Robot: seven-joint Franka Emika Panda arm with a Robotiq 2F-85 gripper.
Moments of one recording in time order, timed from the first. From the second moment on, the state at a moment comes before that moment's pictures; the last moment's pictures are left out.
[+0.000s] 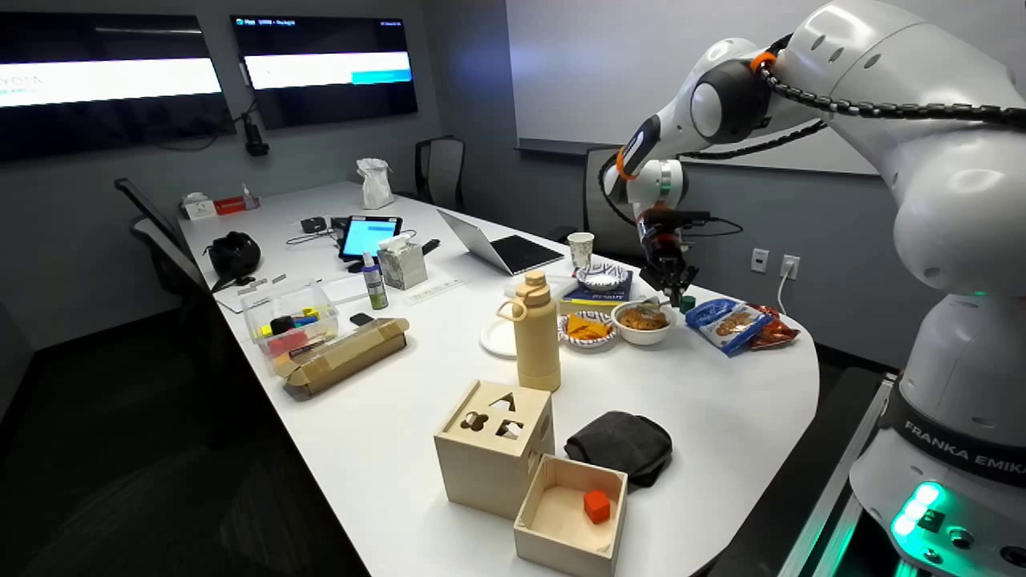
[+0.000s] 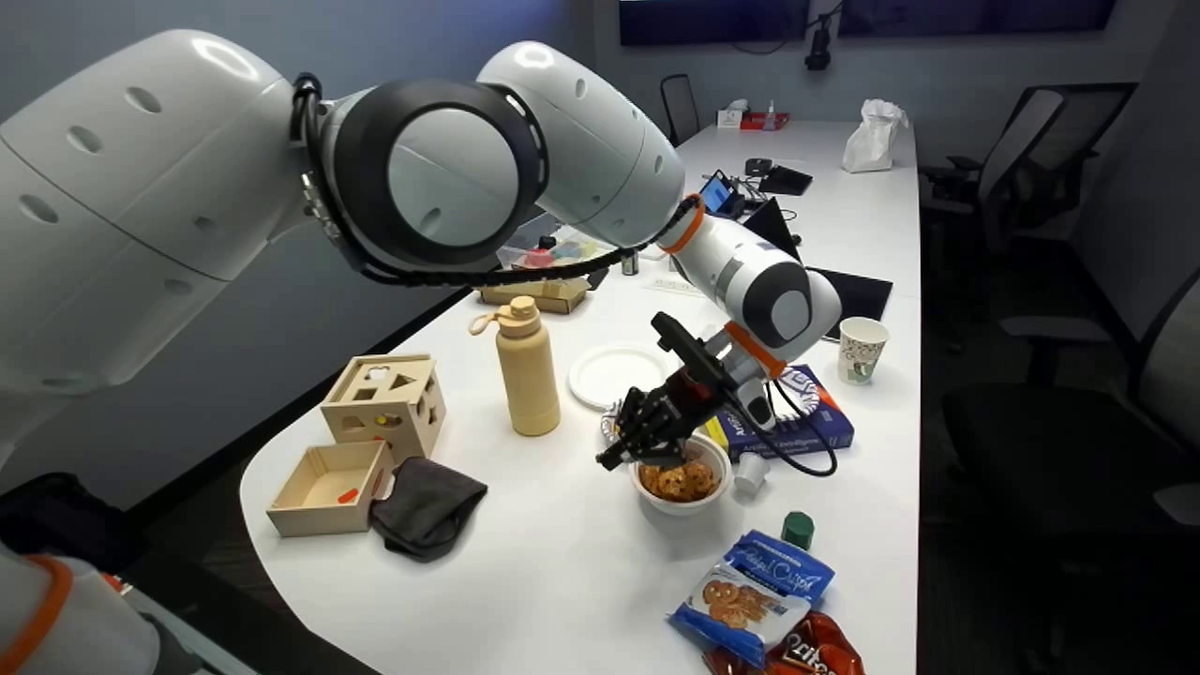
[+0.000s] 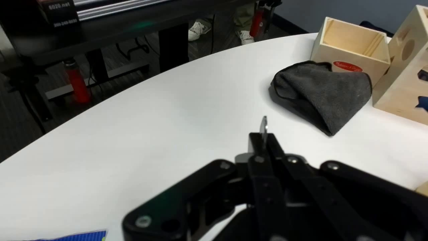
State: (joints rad) arm -0.43 1.01 -0.19 -1.27 0.29 1.22 -0.04
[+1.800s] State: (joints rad) arm -0.47 0.94 -0.17 -1.44 0.29 1.45 -0.30
